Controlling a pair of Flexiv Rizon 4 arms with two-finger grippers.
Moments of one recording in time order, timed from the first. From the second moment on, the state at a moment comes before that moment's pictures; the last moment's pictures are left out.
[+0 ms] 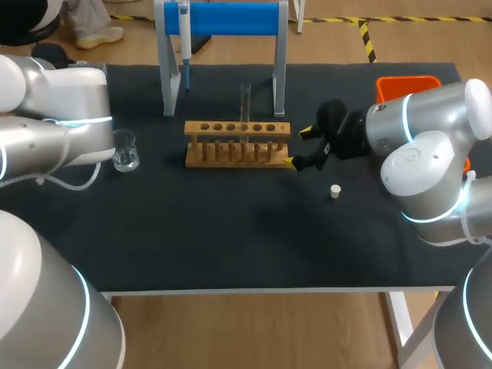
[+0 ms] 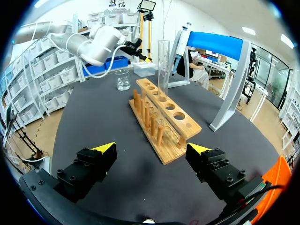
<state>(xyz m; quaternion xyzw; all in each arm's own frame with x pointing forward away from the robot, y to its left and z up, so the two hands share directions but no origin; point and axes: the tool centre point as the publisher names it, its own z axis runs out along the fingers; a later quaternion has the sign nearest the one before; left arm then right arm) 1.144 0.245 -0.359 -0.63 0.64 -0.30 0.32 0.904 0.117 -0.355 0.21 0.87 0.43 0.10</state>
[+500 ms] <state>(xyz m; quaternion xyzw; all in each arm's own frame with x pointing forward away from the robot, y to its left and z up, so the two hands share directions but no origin) 1.148 0.245 -0.363 -0.63 0.64 -0.30 0.32 0.904 0.117 -0.355 0.21 0.87 0.43 0.10</state>
